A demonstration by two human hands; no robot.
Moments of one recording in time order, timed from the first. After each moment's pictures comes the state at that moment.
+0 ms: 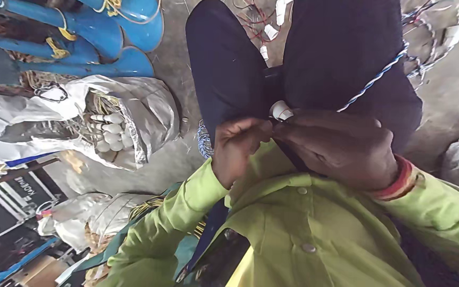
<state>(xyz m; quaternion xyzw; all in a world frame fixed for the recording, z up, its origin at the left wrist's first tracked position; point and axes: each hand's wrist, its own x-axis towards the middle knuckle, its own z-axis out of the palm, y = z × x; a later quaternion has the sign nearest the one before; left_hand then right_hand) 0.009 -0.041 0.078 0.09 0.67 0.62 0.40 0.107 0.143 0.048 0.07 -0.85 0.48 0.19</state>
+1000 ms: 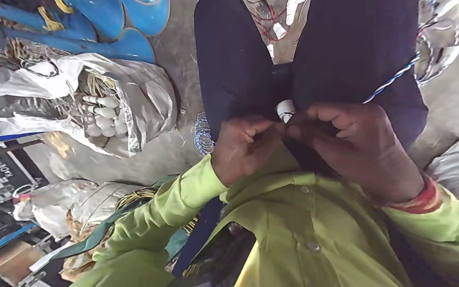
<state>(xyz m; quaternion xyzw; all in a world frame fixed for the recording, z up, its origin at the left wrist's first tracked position) 0.007 -0.043 0.082 0.27 0.76 0.50 0.31 0.101 0.148 0.074 -0.11 -0.78 0.61 -0.07</state>
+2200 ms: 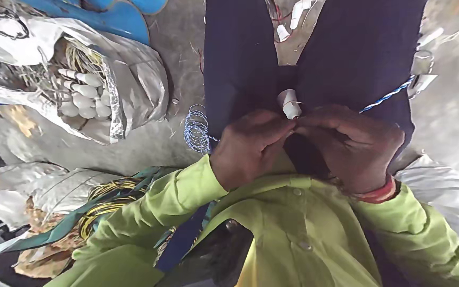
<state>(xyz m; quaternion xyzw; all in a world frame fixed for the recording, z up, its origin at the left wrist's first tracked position) 0.015 -0.040 0.087 0.37 0.81 0.42 0.16 0.107 0.149 0.044 -0.03 -0.81 0.58 0.11</state>
